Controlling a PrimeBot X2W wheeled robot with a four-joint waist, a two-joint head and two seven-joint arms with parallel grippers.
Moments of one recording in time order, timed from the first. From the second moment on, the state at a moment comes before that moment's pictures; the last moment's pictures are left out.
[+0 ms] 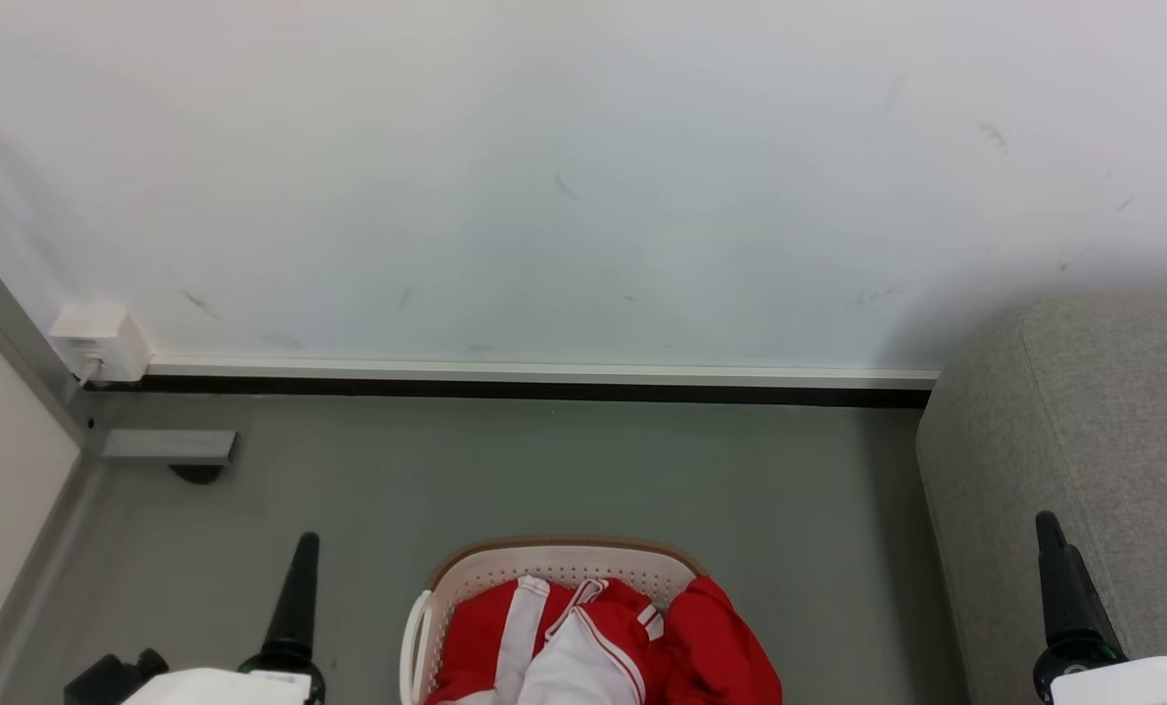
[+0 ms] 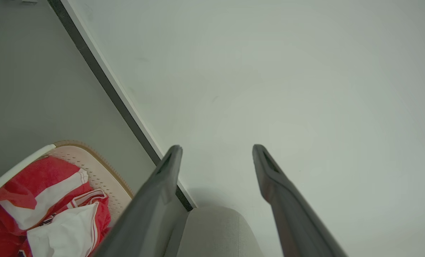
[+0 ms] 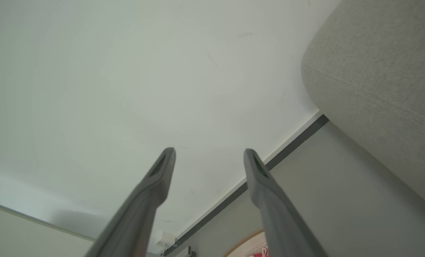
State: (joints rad) left arm -0.08 0.04 0.03 0.27 -1.24 -0.12 -0.01; right arm -0.05 -0.06 -0.04 0.19 1.13 0.13 -0.01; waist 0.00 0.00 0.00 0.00
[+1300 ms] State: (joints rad) left arm -0.07 0.13 -0.13 0.20 -0.54 0.04 -0.14; right arm -0.05 -0.11 0.03 0.22 0.48 0.13 -0.13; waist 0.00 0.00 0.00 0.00
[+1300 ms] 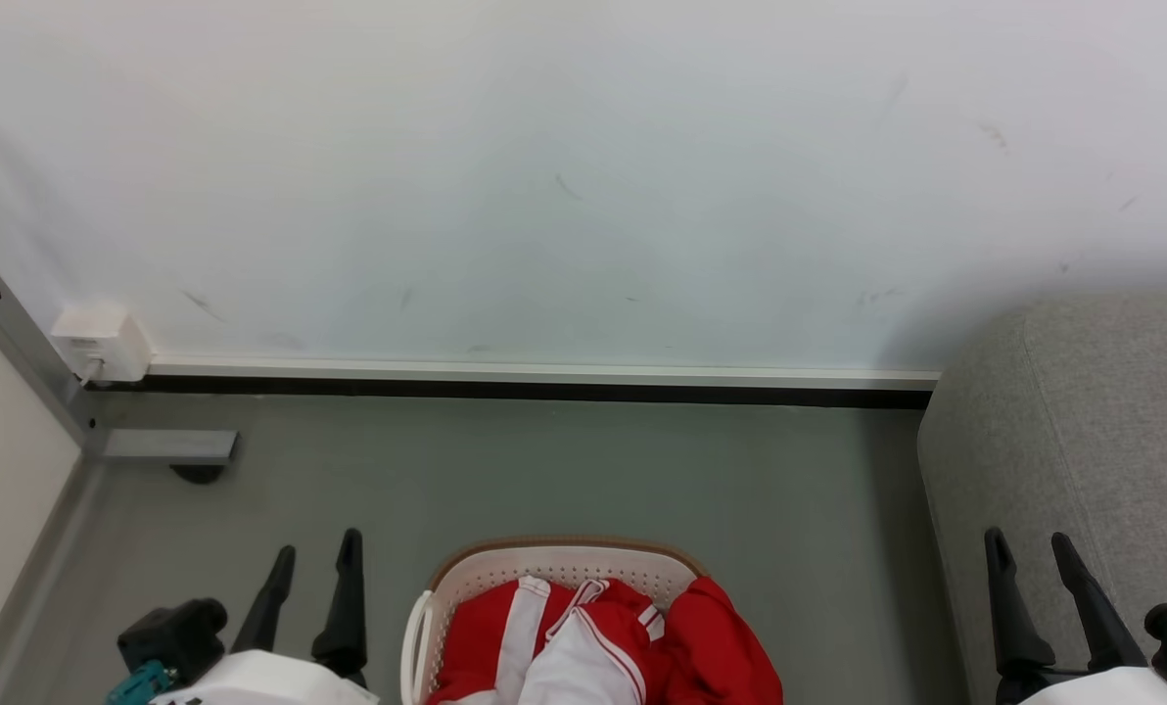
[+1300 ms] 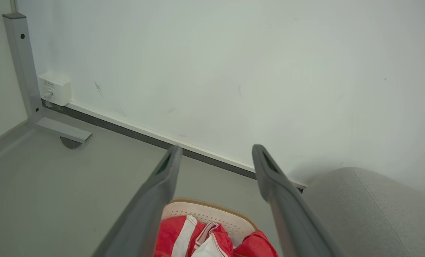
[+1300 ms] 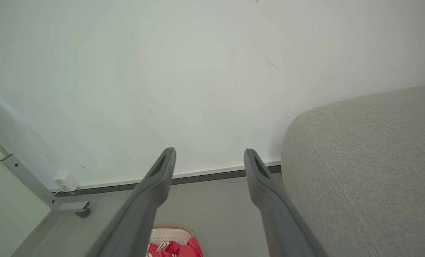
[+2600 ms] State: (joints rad) left arm -0.04 0.11 -0.08 0.23 -0.20 -0.02 -0.22; right arm -0.02 -0.12 0.03 0.28 0.31 0.13 -0.23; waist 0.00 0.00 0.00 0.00
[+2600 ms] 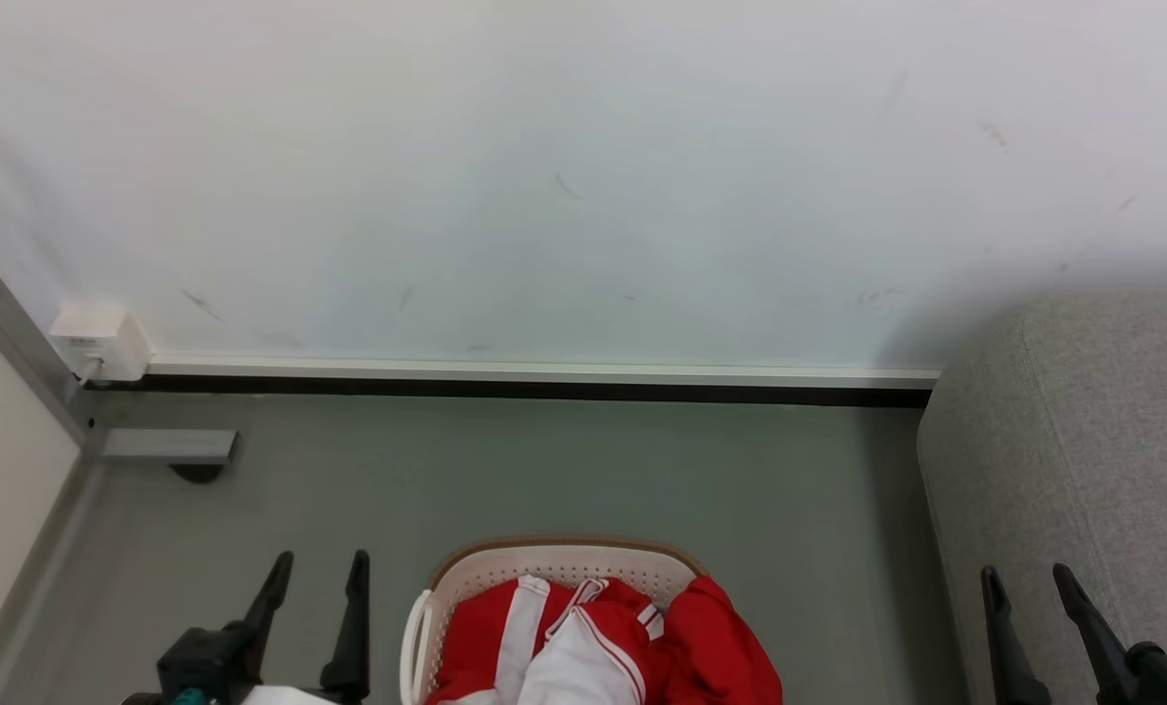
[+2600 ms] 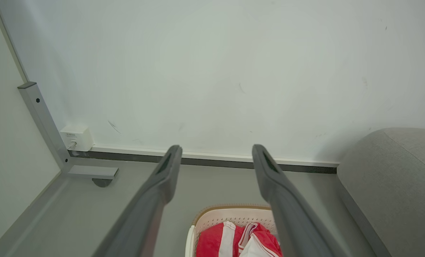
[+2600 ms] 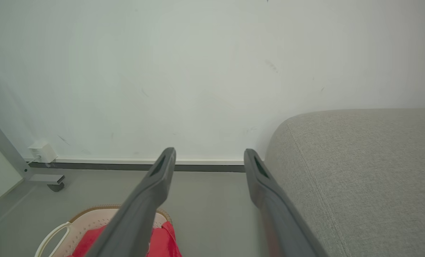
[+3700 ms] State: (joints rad) left arm -0.04 0.07 -0.02 0.28 -0.05 -0.10 -0.26; right arm -0.02 -0.13 0.06 0.32 0.25 0.13 -0.26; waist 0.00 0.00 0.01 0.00
